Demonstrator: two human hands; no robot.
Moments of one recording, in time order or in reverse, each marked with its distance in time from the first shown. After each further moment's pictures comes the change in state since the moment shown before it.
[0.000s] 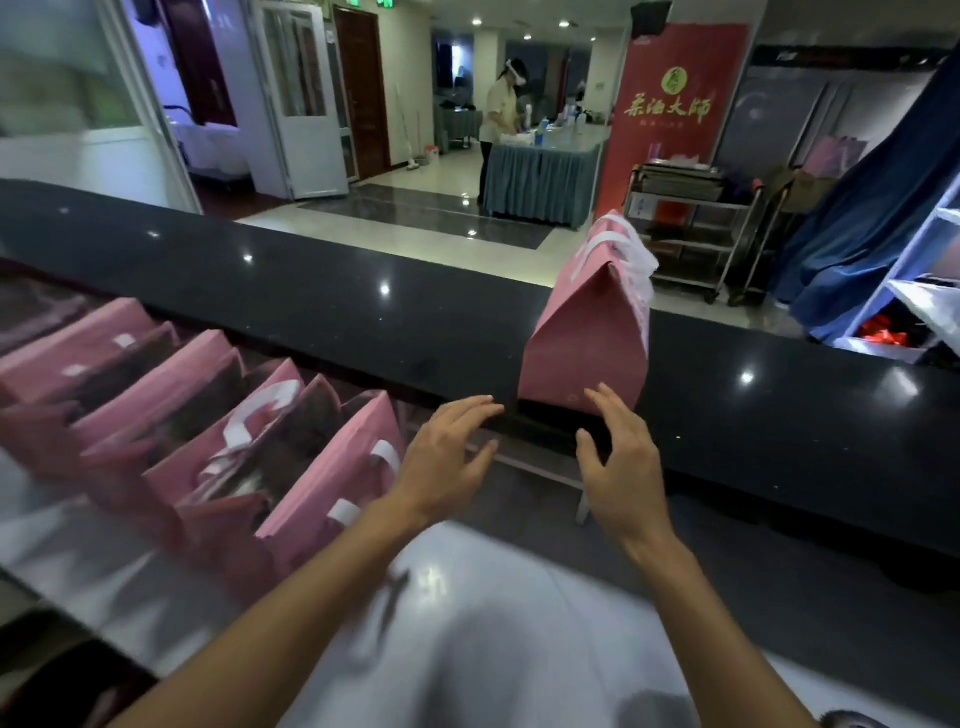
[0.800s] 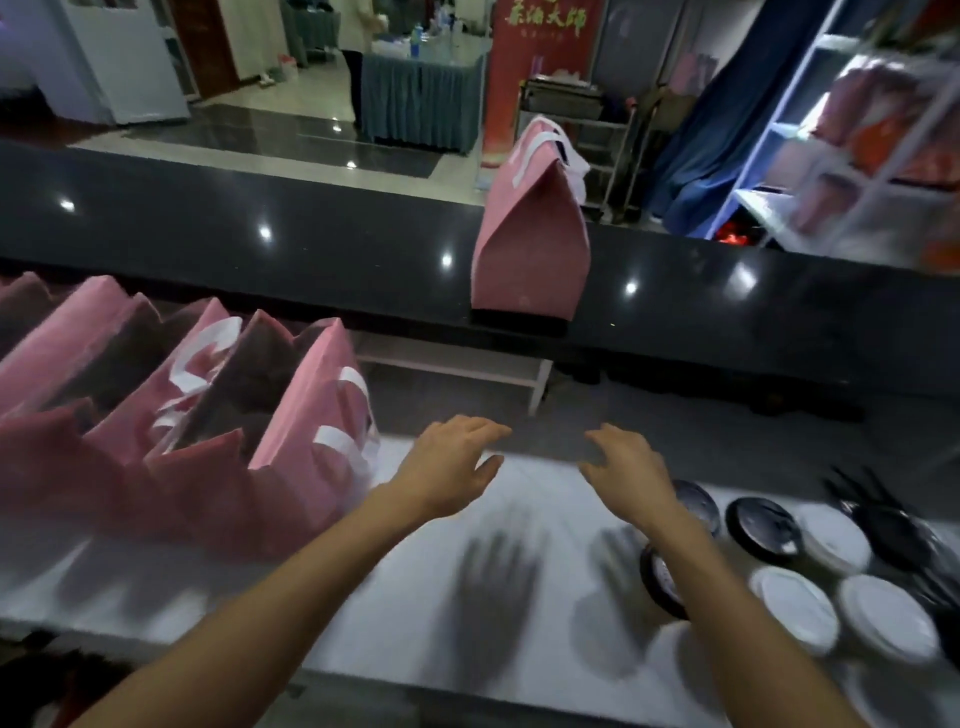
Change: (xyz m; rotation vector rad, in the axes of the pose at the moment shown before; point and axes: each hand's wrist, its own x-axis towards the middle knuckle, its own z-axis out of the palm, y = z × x) left_hand -0.087 0.001 0.012 0.151 -0.503 0.177; right_hand -0.125 0.015 -0.027 -0.553 -0.510 0.482
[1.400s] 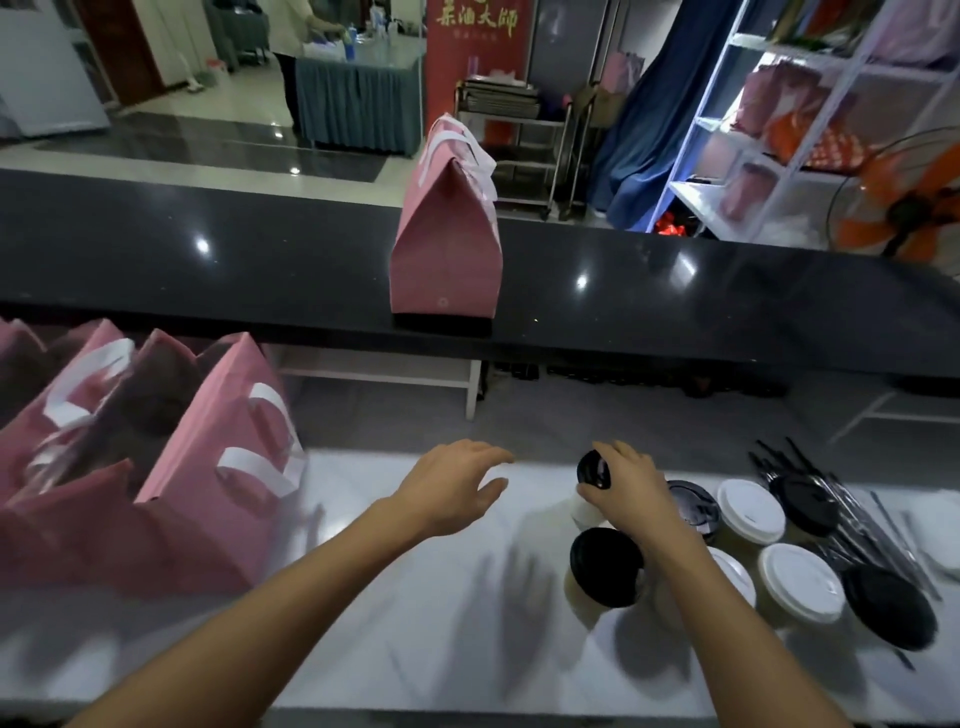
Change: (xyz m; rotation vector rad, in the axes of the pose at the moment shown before) left_hand 0.033 0.076 0.034 -0.040 -0.172 0.104; right_hand -0.021 0.102 -0.003 -0.020 -0.024 0.191
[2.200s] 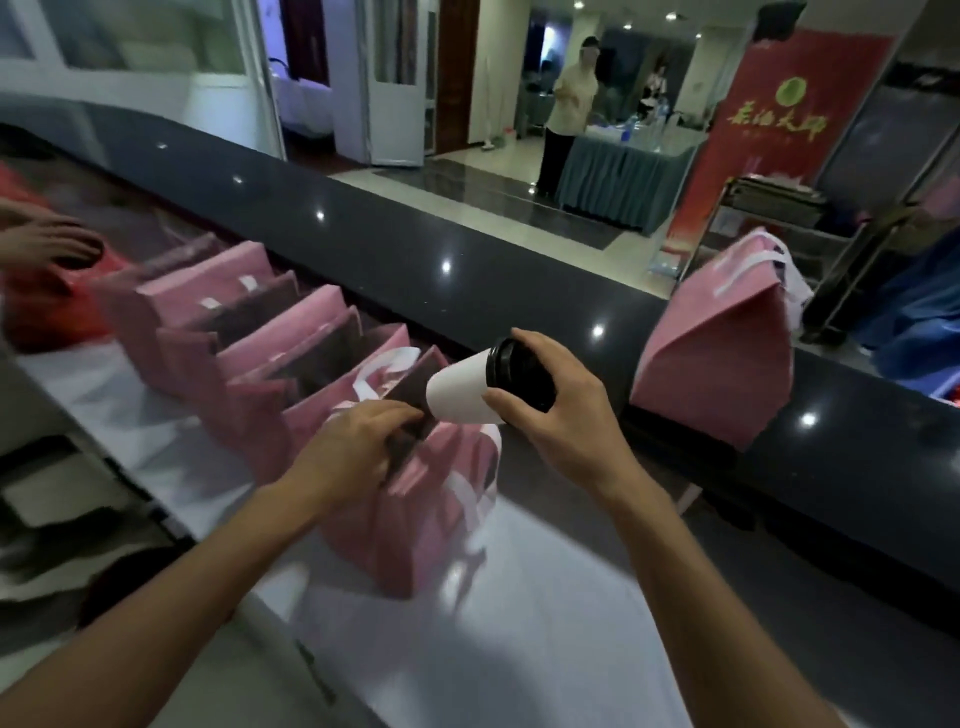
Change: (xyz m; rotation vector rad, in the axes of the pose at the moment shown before) left_hand -0.191 -0.163 -0.144 0.151 0.573 -0.499; right_hand -0.011 -0.351 -0.080 0.634 0.067 -1.011
